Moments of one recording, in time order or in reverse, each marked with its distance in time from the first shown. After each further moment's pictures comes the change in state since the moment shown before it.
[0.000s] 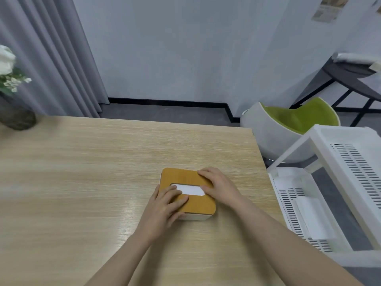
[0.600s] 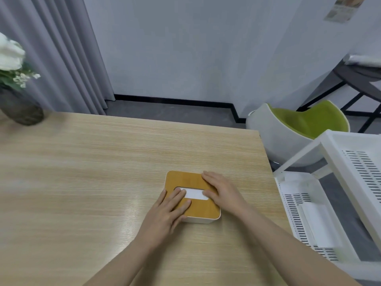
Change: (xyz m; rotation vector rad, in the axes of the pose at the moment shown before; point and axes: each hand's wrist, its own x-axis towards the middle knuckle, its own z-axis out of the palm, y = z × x) left_hand -0.011 0.004 -0.003 0.054 -0.104 -0.007; right_hand -0.002 0.005 0.011 -0.048 -0.041 -0.025
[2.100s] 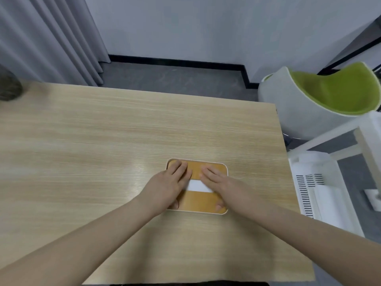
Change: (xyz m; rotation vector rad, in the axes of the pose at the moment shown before) left_hand 0.078 -0.014 -0.056 0.292 -0.678 -0.005; right_hand 0.011 -0.003 -0.002 -0.320 -0.436 -0.200
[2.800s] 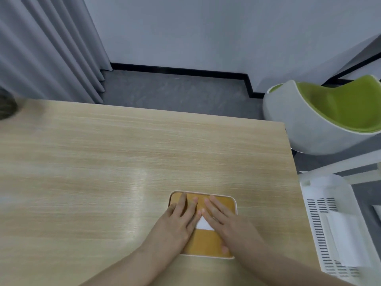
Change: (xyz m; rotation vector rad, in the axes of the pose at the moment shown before) left_hand 0.009 0.010 0.027 0.077 0.292 0.052; right_hand 0.002 -0.018 -0.005 -0.103 0.089 0.066
